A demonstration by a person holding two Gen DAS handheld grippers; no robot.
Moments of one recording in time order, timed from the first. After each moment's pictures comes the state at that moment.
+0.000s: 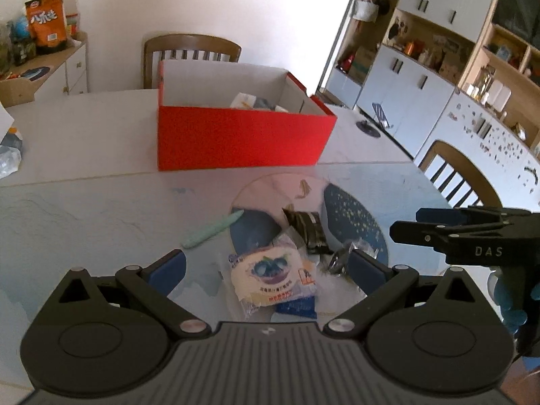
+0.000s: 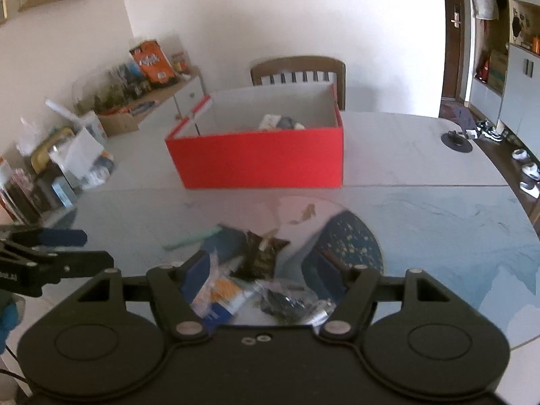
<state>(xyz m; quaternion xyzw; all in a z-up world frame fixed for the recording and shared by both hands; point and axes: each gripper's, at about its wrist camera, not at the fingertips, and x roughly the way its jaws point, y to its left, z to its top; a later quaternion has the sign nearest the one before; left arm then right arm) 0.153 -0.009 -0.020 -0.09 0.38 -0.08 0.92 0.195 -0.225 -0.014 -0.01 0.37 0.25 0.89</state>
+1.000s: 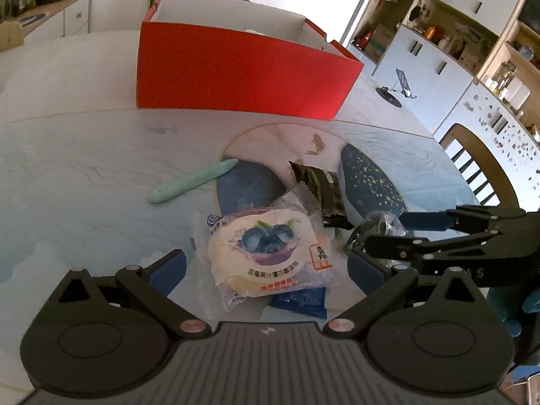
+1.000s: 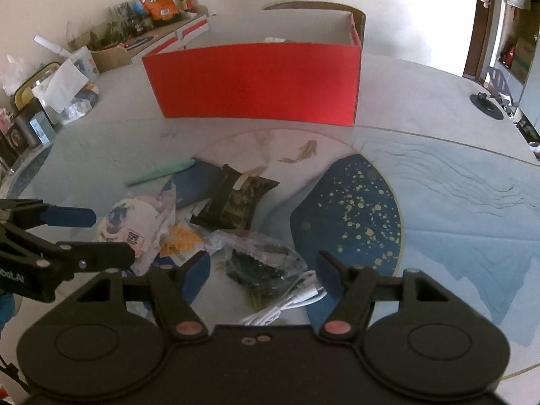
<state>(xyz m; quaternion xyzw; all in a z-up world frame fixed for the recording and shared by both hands) 0.195 -0.031 -0.095 -0.13 0.43 -0.07 0.89 0.233 -0.217 -0.084 -0.06 0.44 0.27 0.85</state>
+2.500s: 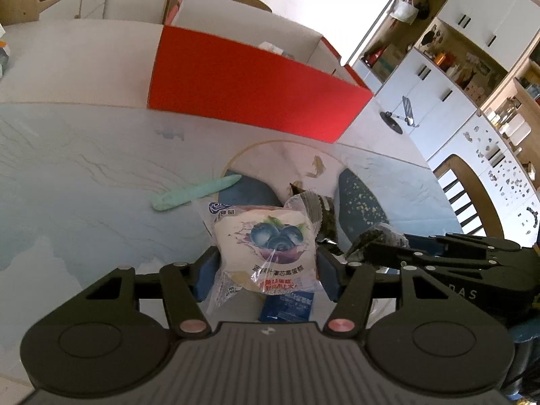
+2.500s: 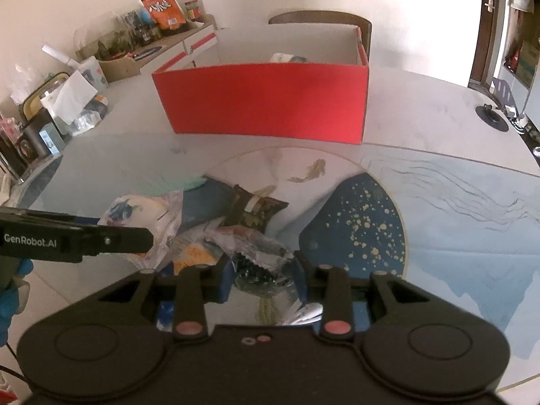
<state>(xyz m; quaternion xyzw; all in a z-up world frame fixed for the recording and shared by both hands) 0.199 -0.016 -0.078 -0.20 0.42 -0.06 0.88 0.239 -0.215 -0.064 -0.05 0.43 0.29 0.85</state>
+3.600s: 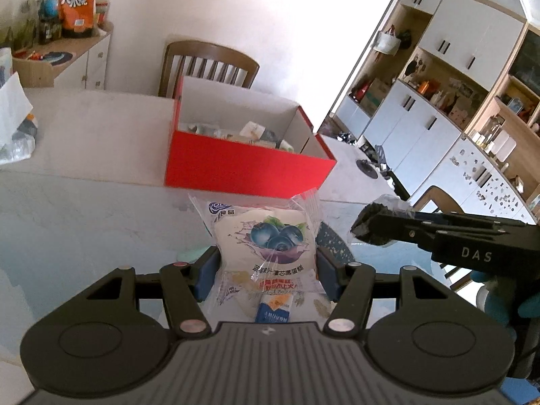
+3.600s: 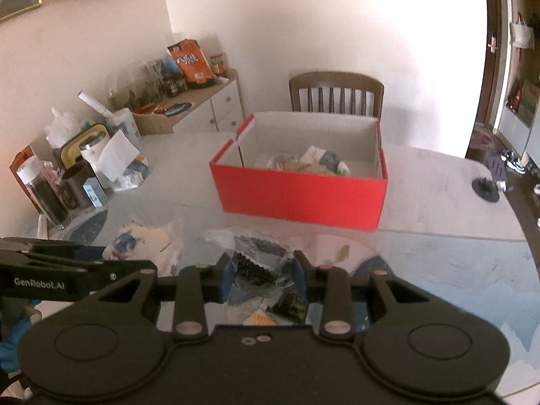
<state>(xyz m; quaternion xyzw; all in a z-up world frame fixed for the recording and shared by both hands) 0.152 0.004 0.025 -0.18 0.36 -0.06 0.92 0.211 -0.192 0.048 -0.04 0.36 0.31 0.88</state>
